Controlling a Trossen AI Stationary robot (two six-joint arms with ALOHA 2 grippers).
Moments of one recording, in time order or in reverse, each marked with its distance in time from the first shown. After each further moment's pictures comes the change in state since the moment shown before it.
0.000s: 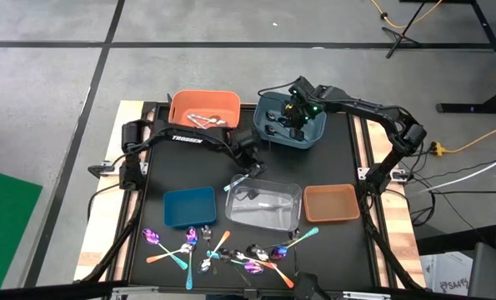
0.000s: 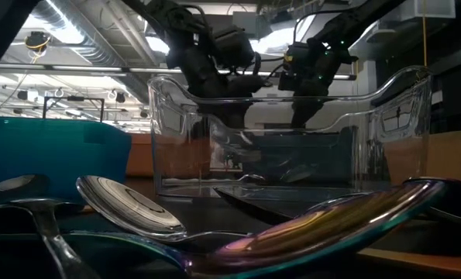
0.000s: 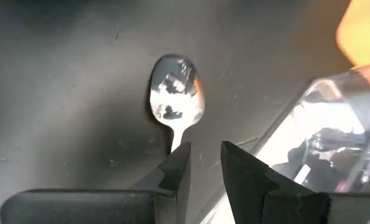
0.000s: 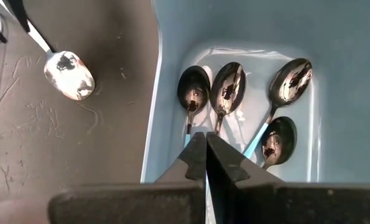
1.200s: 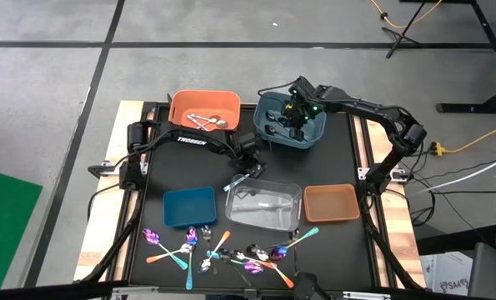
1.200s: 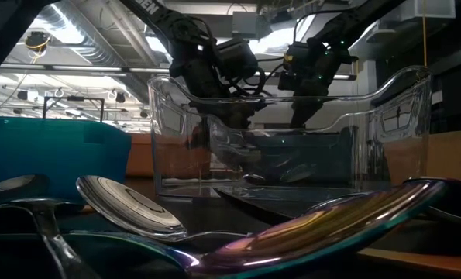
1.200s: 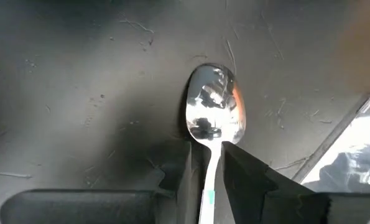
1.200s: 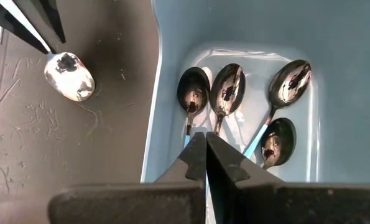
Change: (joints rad) left arm -0.005 0.054 0.000 0.032 -0.103 0.000; right arm 0.000 -0.001 0.000 0.003 -0.001 0.000
